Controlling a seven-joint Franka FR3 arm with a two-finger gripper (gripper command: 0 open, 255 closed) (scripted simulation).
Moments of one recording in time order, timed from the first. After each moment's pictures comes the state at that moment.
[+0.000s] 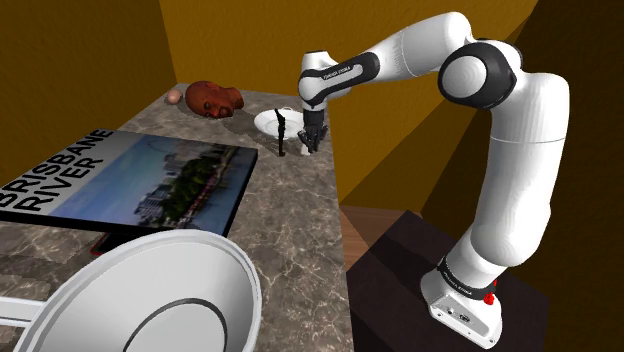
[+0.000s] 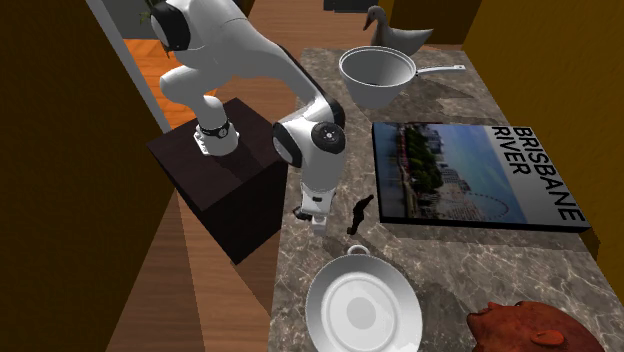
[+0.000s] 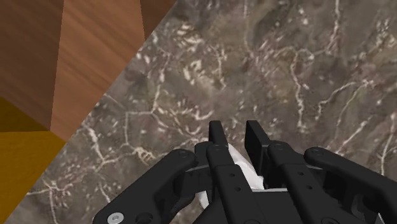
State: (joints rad) arm -0.06 0.40 0.02 -1.73 -0.03 2.01 0.08
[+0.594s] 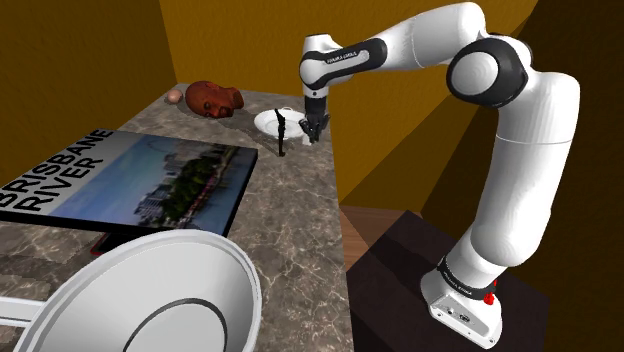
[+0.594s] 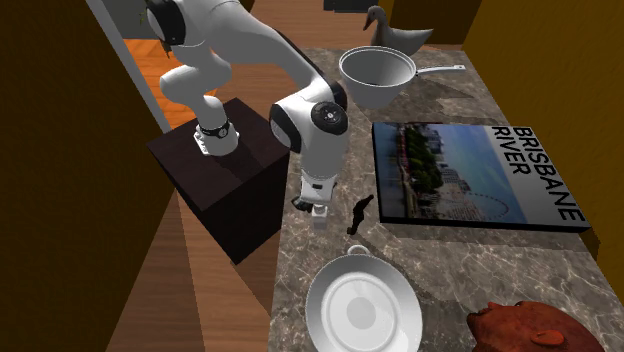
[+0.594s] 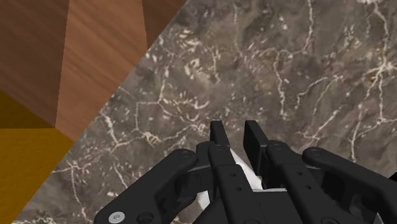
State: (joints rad) arm -0.06 0.35 0.02 -1.68 -0.03 1.91 0.08
